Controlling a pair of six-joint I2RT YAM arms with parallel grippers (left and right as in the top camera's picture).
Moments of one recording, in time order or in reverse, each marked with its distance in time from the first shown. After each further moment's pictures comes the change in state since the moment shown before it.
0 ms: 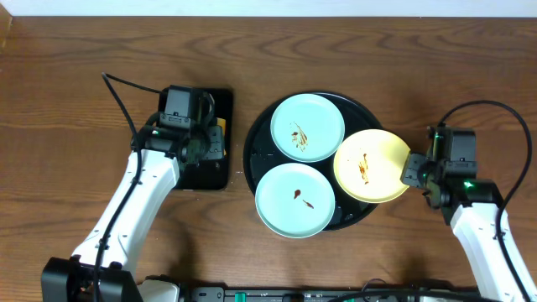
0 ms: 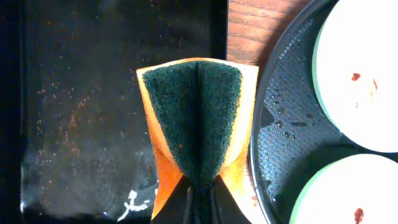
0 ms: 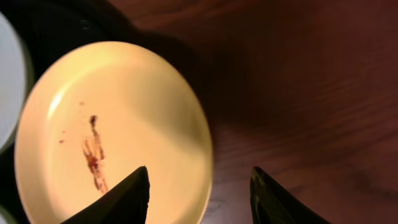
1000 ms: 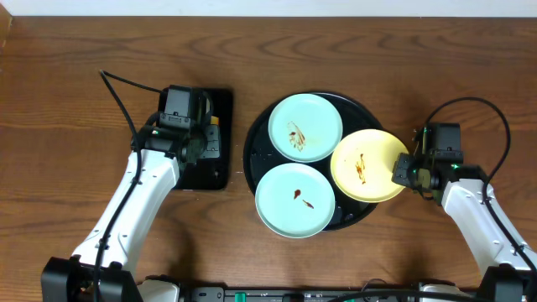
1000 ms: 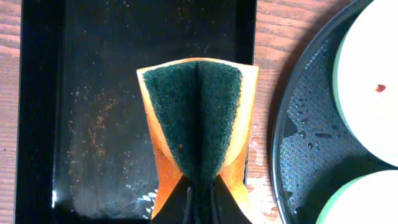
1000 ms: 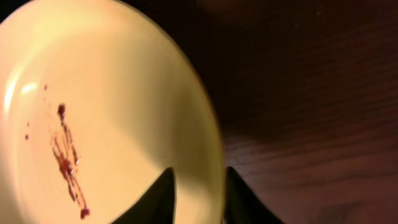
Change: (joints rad) left arm 0.000 0.000 0.000 0.008 -0.086 0.001; right arm 0.000 0.198 0.000 0.061 -0.090 -0.003
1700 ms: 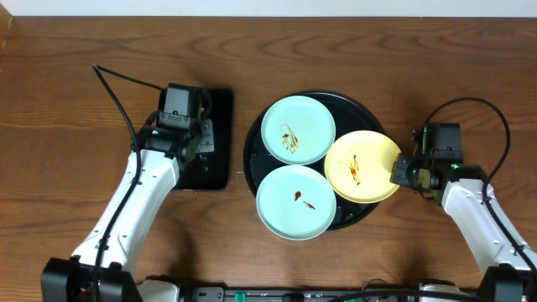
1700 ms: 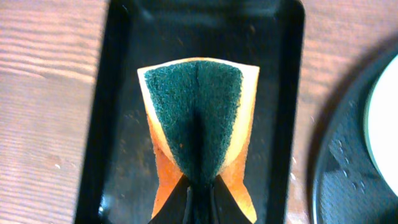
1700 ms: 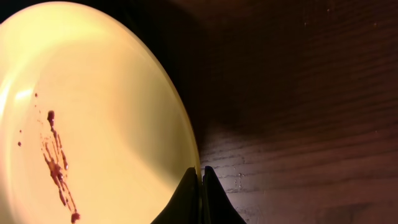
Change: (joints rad) left arm -0.001 -0.003 0.000 0.076 -0.181 0.003; right arm 0.000 0.000 0.000 -0.002 -0.016 0.002
